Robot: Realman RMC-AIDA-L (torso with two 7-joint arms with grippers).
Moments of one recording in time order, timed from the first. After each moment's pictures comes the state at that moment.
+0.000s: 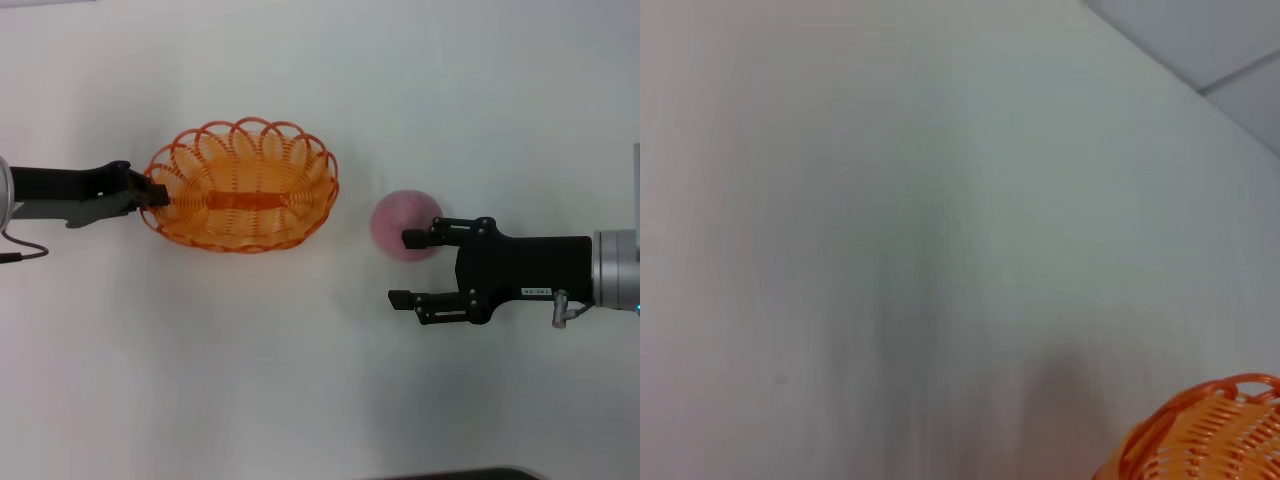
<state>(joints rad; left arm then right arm) -0.59 -2.17 0.62 0.88 2.48 1.41 -2.56 0.36 2.09 -0.96 -0.54 -1.88 -1.45 1.06</state>
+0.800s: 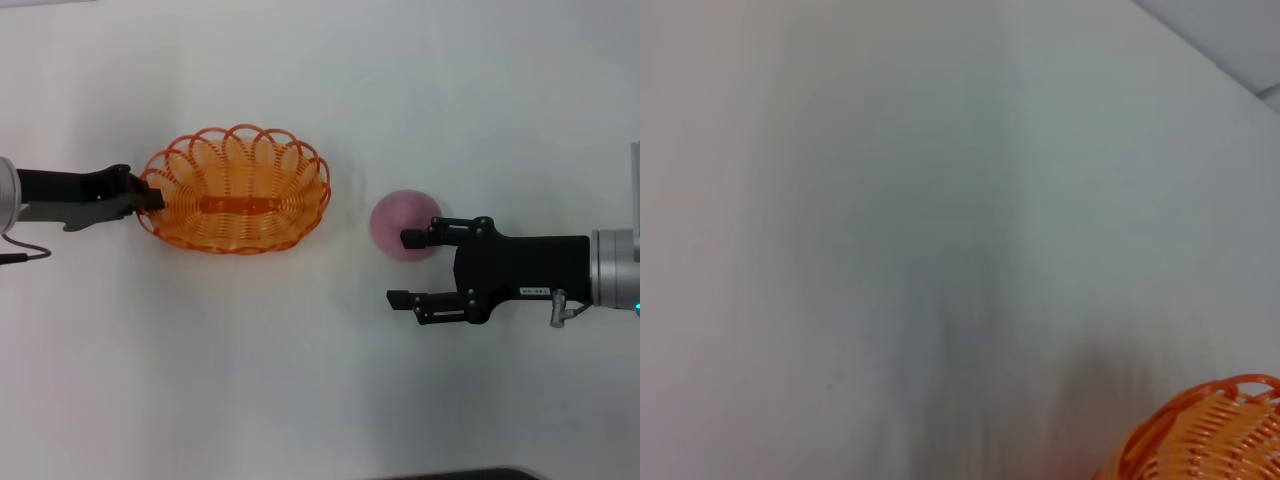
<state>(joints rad) -0.57 -2.17 0.72 0.89 2.48 1.34 -2.63 0.36 2.09 -0.96 -0.54 -1.88 -1.44 1.06</state>
